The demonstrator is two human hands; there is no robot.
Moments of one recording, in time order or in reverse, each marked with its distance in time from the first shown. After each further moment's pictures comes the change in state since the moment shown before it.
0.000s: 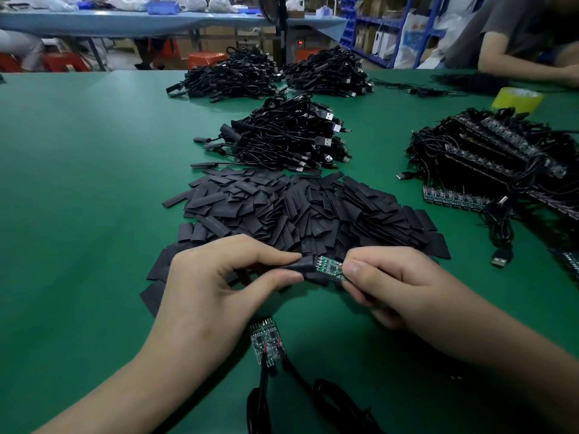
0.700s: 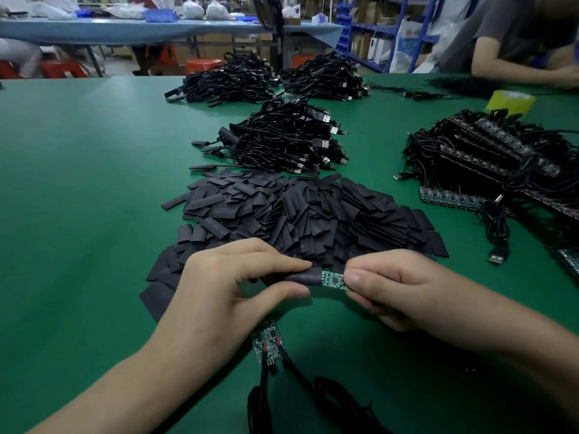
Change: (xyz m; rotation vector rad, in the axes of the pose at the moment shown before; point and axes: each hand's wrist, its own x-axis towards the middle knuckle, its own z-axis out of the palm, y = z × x) left_hand 0.001 0.003 -0.002 0.107 -0.134 0.121; right_hand -0.001 -0.003 -0.009 -0.017 -0.159 0.085
